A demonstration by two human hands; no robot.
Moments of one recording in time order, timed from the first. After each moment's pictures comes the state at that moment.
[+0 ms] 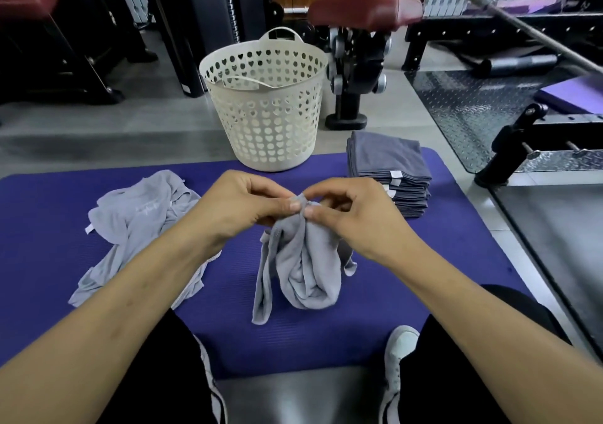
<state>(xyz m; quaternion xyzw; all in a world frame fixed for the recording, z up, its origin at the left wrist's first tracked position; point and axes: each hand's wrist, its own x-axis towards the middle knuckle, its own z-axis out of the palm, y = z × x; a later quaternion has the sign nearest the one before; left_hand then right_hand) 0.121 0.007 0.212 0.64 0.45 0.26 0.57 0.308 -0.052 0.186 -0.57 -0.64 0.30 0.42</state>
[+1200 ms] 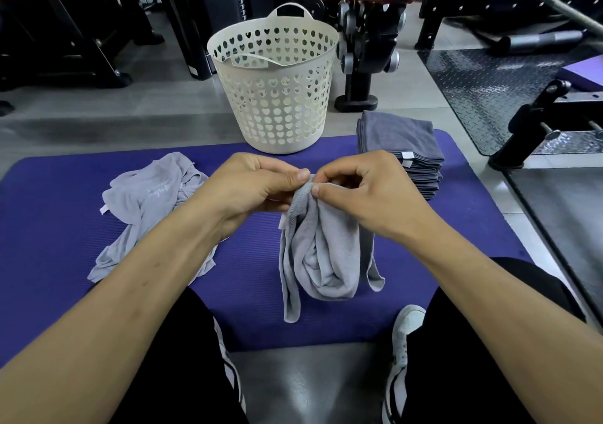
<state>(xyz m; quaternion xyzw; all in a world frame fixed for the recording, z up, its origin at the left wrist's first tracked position) 0.118 -0.008 0.215 0.58 0.48 0.25 0.61 0.302 -0.062 0.195 -0.55 -0.68 0.27 0.41</state>
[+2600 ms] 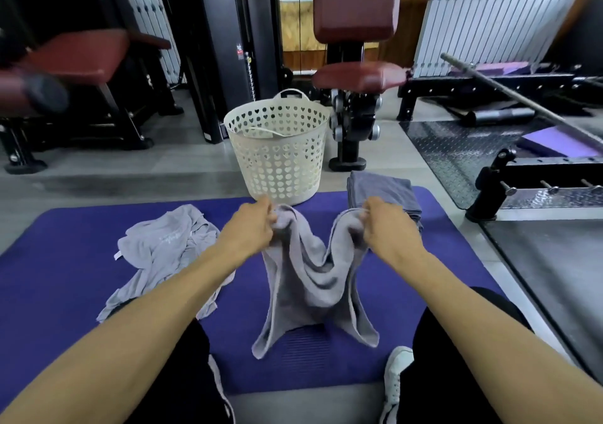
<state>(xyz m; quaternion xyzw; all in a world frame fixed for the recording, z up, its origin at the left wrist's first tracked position) 0.109 0.003 0.195 0.77 0.58 0.22 0.16 0.339 -0.082 0.201 -0.78 -0.60 0.04 0.18</state>
